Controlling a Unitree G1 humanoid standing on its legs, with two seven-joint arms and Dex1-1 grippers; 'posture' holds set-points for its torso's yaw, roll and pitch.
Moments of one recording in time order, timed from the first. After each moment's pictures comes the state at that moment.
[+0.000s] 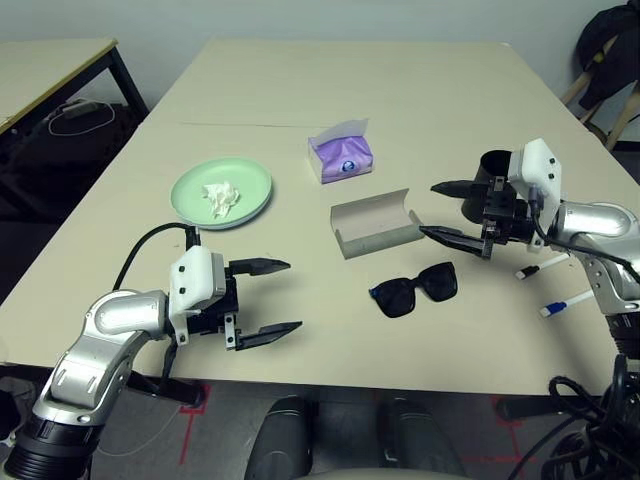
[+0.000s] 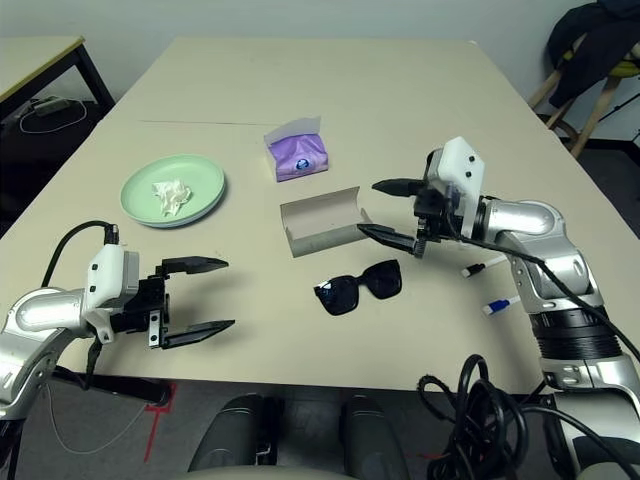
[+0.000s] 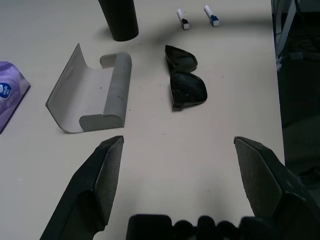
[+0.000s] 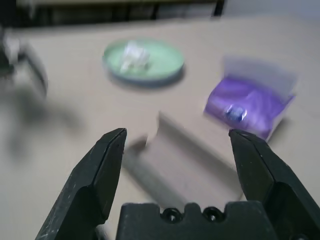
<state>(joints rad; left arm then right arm) -0.02 0.77 0.04 -0.34 -0.43 0.16 -1.12 -0.61 -0.55 -0.14 0.05 0.54 0.48 0.95</state>
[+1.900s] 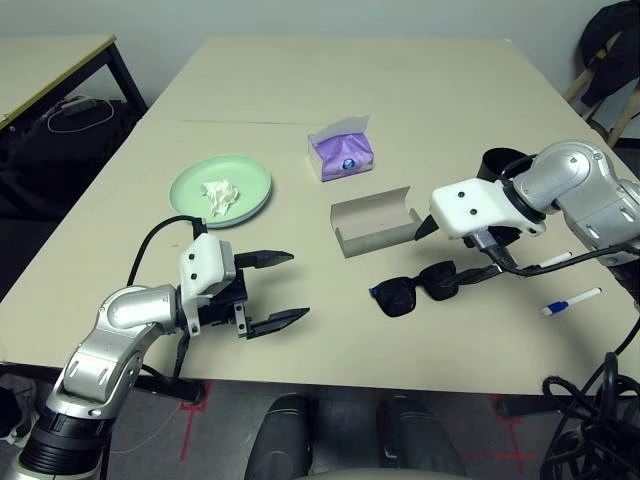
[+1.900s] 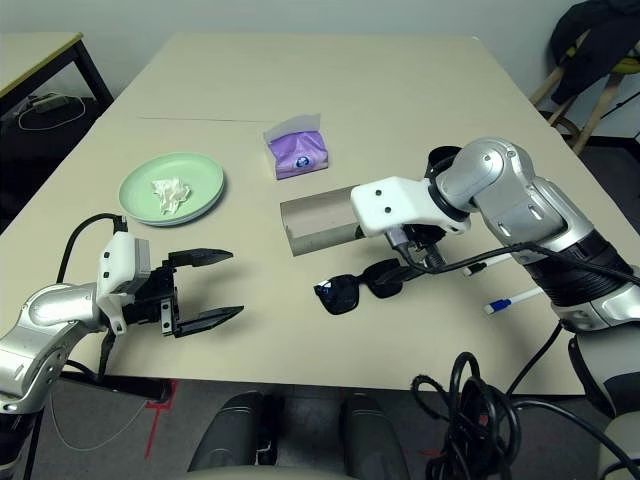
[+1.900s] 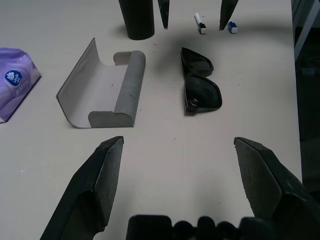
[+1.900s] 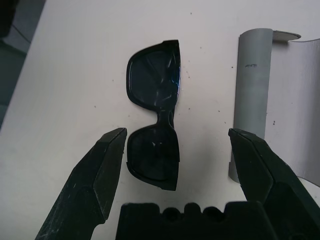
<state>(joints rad) -0.04 0.72 0.01 -0.34 -0.43 0.23 -1.05 -0.84 -0.88 0.46 -0.02 -0.02 0.18 1.59</state>
